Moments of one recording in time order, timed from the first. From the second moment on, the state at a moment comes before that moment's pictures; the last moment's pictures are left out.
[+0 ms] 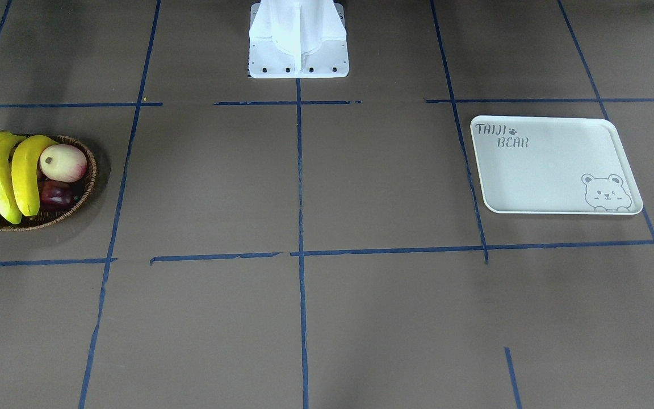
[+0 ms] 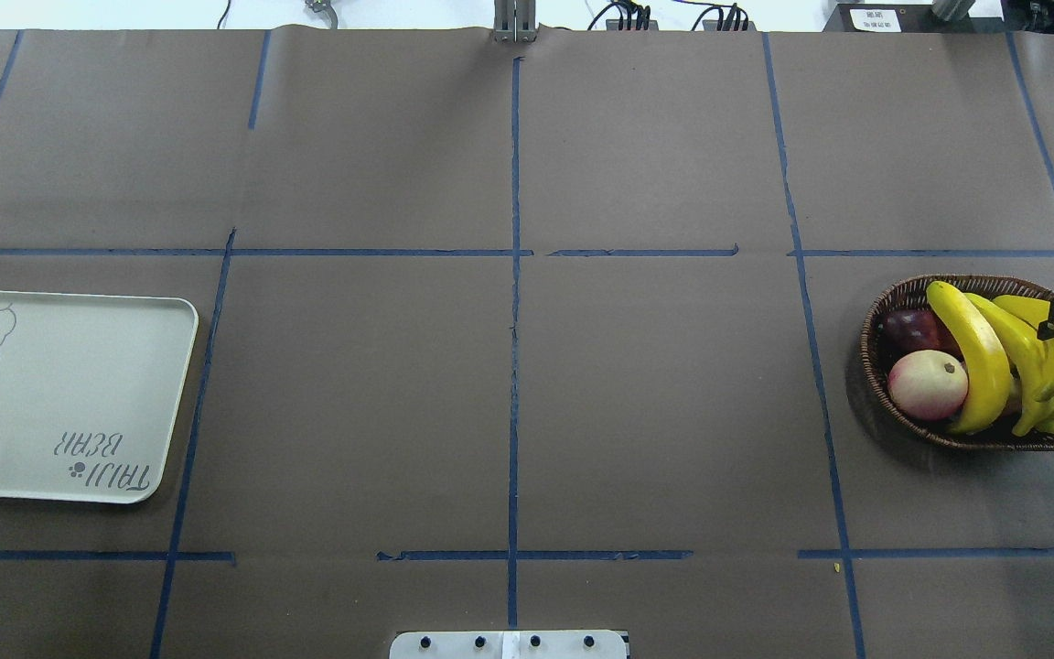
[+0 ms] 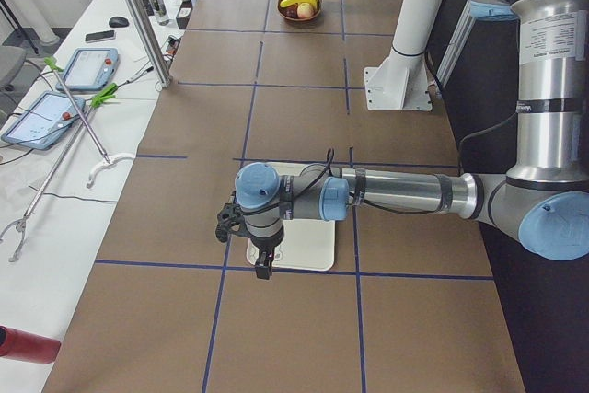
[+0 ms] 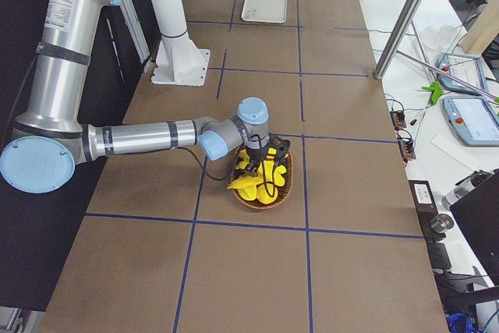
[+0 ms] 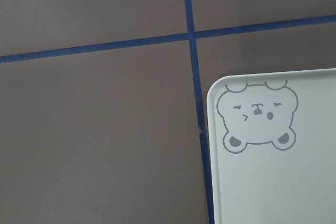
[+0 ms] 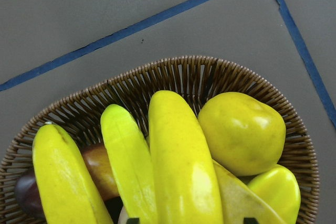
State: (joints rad) left arm -1.56 -1.47 -1.71 -1.53 -2.33 0.10; right arm 1.12 -1.81 1.88 -1.12 2.22 1.07
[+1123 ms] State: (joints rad) left arm -1.56 -1.47 -1.71 -1.53 -2.33 0.10; right arm 1.12 -1.80 1.93 -1.12 2.19 1.00
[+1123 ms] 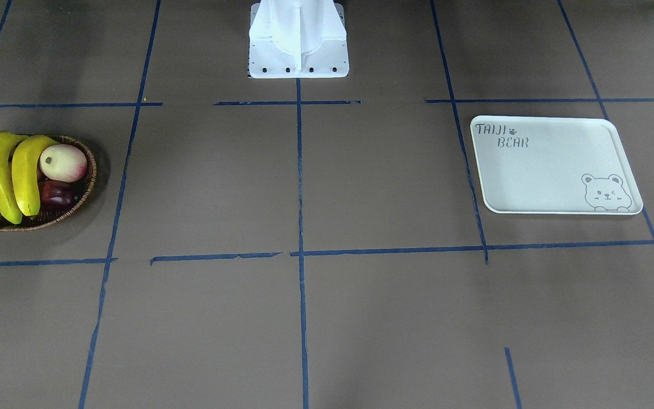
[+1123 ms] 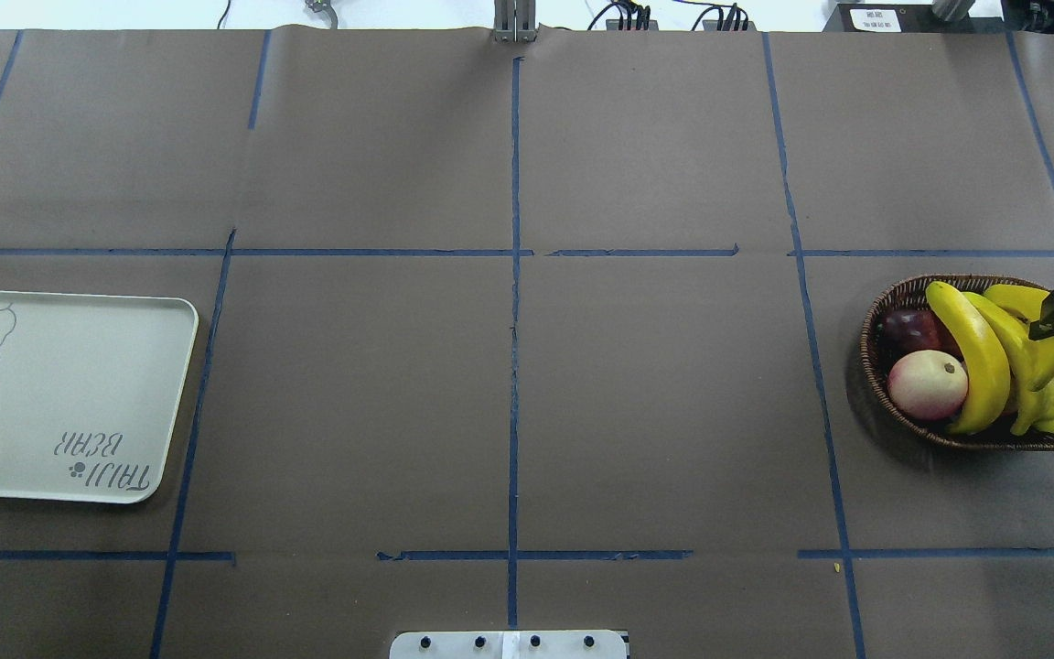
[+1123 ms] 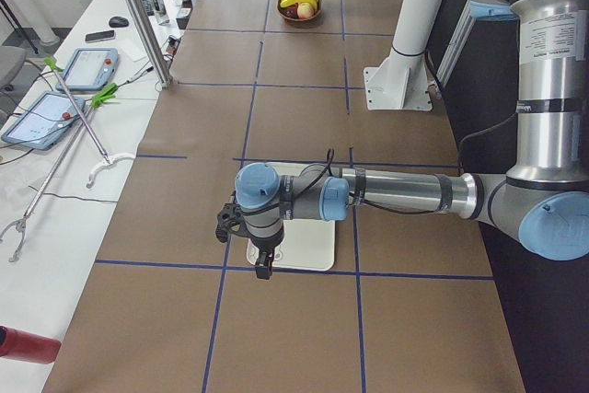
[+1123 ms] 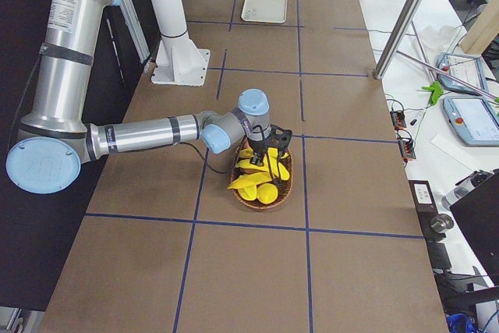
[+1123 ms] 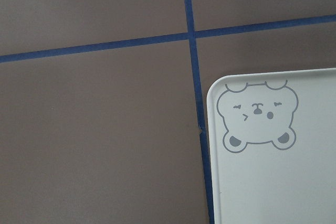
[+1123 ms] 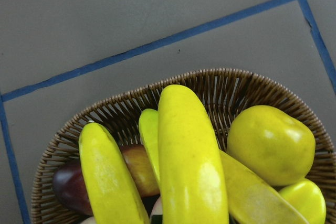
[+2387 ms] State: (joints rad) left arm -1.47 -1.57 -1.78 -1.67 -2.43 -0.13; right arm 1.04 -1.55 1.95 -1.10 2.21 0.95
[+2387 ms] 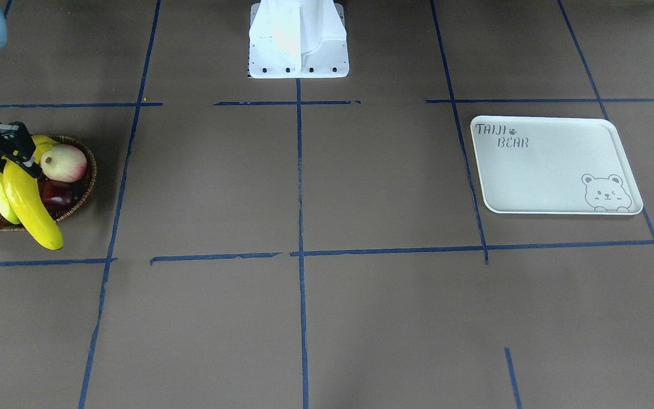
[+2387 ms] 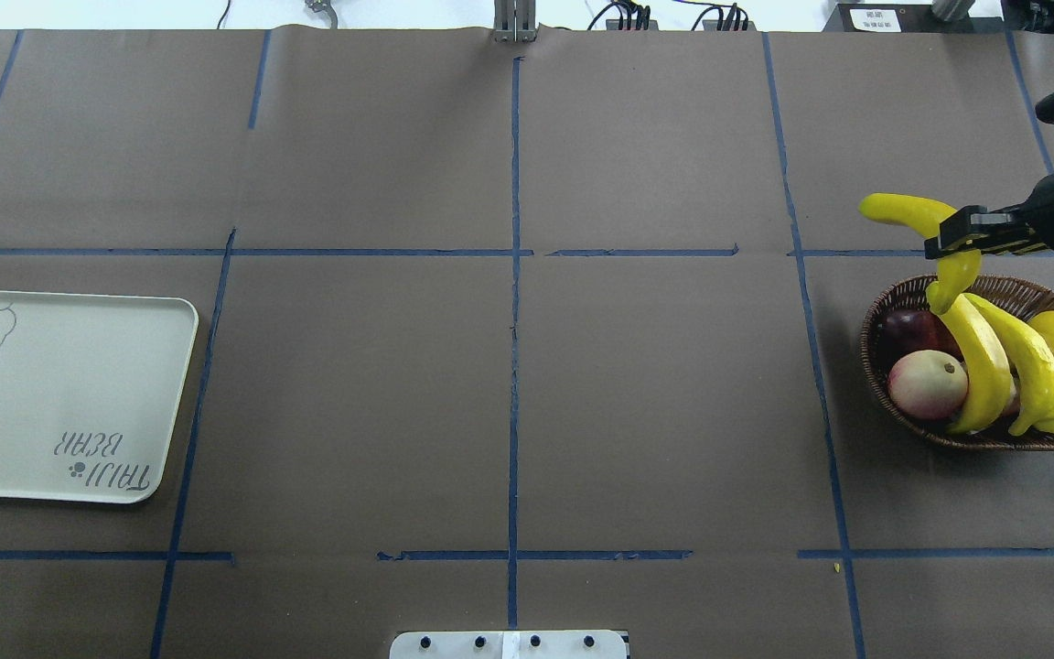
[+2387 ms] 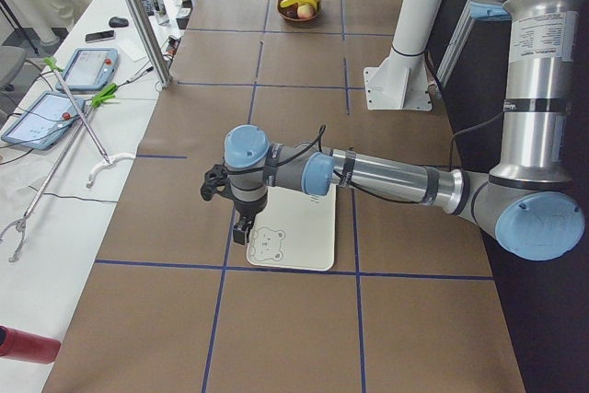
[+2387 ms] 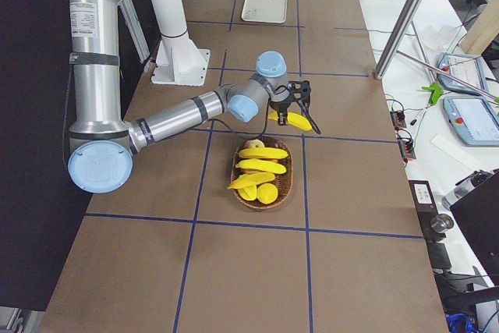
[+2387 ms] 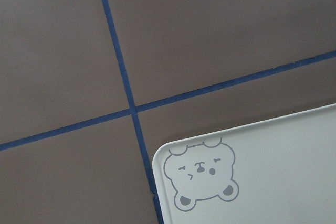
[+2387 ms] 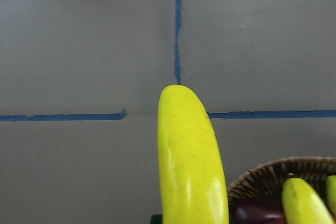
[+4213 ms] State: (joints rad) left arm -0.86 -2.12 -1.81 -2.01 -2.34 -1.93; right arm 0.59 -1.22 1.90 -0.67 1.80 1.59
